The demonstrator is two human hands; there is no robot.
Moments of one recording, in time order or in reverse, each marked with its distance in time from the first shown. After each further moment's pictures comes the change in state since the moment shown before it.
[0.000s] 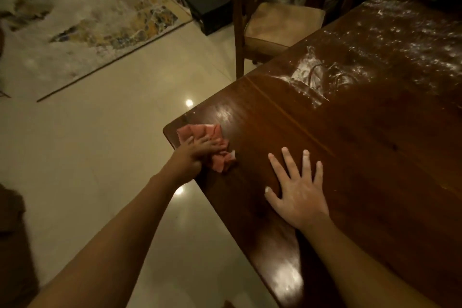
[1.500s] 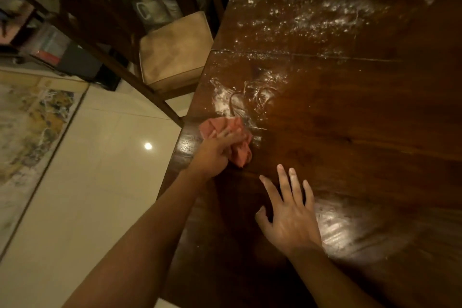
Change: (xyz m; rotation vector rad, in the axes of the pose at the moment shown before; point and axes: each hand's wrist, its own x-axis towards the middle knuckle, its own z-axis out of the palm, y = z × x) left_hand 0.285 0.109 0.020 0.153 -0.374 0.435; right_hand 0.071 -0.001 -0.013 0.347 0.165 0.602
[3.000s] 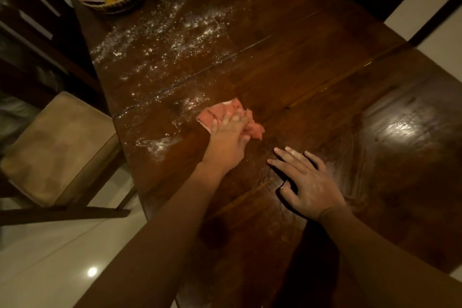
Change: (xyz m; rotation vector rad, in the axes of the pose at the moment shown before) left_hand 0.115 0.061 0.030 0.138 -0.317 0.608; right_hand 0.003 -0.007 0.006 0.102 0.263 0.486
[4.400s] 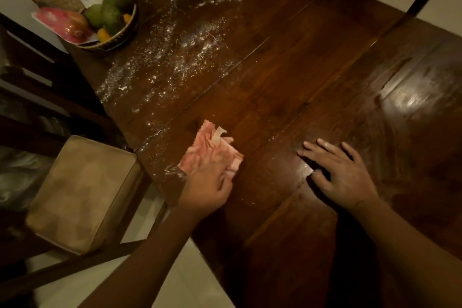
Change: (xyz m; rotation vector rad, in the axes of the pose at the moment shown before) left_hand -0.062 -0.090 -0.066 0.023 -0.083 0.221; right_hand 0.010 -0.029 -0.001 0.079 0.071 0.335
